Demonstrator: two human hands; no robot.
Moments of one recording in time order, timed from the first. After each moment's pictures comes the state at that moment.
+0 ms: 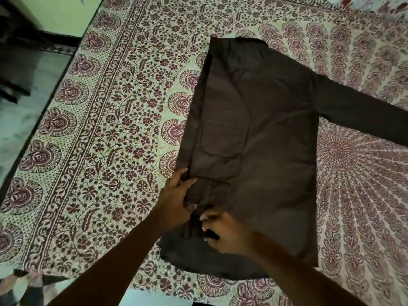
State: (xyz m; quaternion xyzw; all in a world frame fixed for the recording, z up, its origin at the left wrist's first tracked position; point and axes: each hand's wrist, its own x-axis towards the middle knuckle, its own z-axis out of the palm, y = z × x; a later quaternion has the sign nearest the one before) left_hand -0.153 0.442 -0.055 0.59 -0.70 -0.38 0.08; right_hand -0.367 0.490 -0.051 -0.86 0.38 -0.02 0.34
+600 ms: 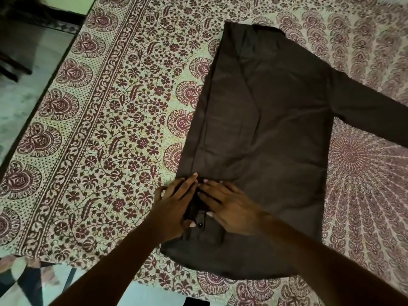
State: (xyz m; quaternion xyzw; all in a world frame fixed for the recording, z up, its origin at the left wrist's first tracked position) left_hand -0.136 0.476 -0.069 0.53 -0.81 -0.24 -0.05; right_hand -0.381 0.453 -0.075 -0.93 0.34 -0.01 0.13
